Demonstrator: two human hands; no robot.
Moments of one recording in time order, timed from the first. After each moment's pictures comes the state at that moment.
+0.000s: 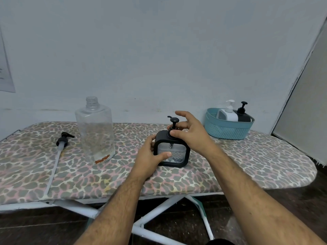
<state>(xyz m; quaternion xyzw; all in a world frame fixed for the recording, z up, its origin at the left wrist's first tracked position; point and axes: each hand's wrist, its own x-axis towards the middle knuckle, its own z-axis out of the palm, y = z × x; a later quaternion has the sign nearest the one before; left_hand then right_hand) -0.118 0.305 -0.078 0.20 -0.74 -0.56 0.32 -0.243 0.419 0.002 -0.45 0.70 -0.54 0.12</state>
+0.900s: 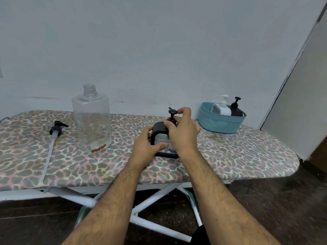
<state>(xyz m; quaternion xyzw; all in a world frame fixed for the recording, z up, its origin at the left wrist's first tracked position) -0.114 0.307 -0.076 0.21 -0.75 -0.54 0.32 -0.192 0.401 -0.015 -0.32 0.80 -0.50 -0.10</state>
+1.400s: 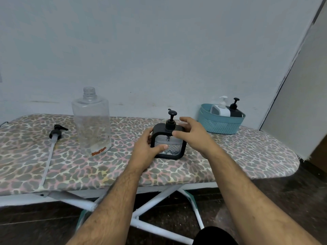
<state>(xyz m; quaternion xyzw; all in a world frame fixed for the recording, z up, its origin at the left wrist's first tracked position) -0.113 0.308 -0.077 0.20 -0.74 -0.56 0.32 -0.228 0.443 -0.005 -0.38 0.77 -0.50 0.14</state>
